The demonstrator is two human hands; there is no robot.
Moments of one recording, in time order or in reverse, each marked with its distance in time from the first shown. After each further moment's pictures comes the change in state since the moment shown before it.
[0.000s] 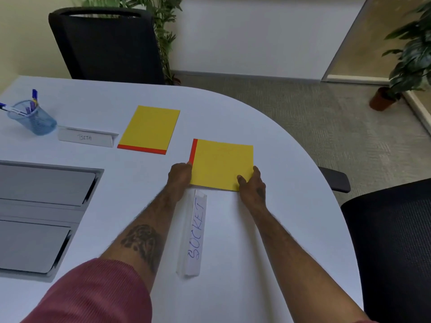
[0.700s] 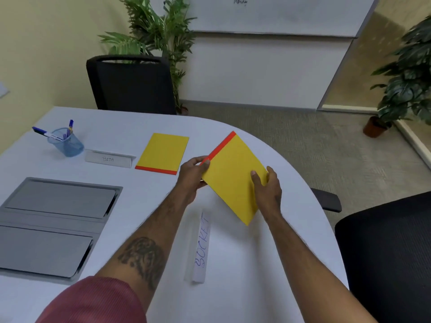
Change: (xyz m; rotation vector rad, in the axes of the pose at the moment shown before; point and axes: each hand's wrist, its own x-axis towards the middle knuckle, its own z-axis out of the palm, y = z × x) left_hand -0.081 0.078 -0.035 -0.481 -0.222 0.184; right_hand -0.038 -0.054 -0.065 0.209 0.159 -0.181
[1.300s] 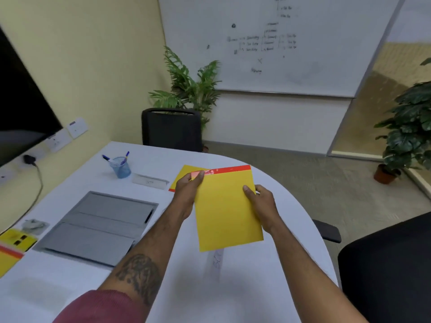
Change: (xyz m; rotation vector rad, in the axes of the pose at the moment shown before) left_hand -0.154 0.088 -0.055 -0.060 0.069 0.166; right_hand -0.109 -0.119 -0.045 0.177 -0.347 -0.118
